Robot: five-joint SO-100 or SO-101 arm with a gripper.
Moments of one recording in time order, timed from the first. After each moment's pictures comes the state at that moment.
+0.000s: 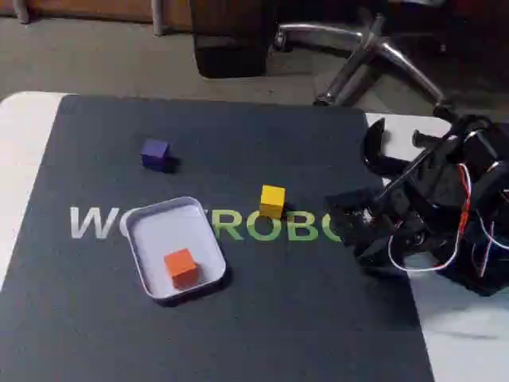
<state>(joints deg) -2.6 189.5 181.8 73.8 -101.0</state>
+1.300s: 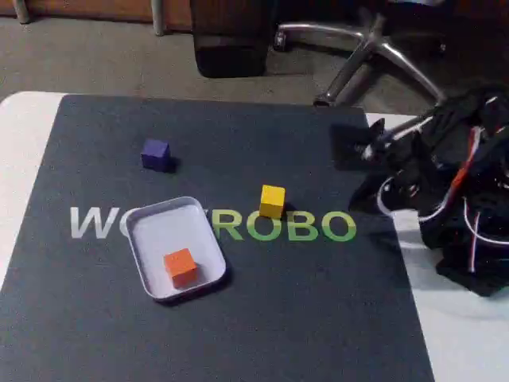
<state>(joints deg) 16.2 189.5 168.3 80.2 -103.5</state>
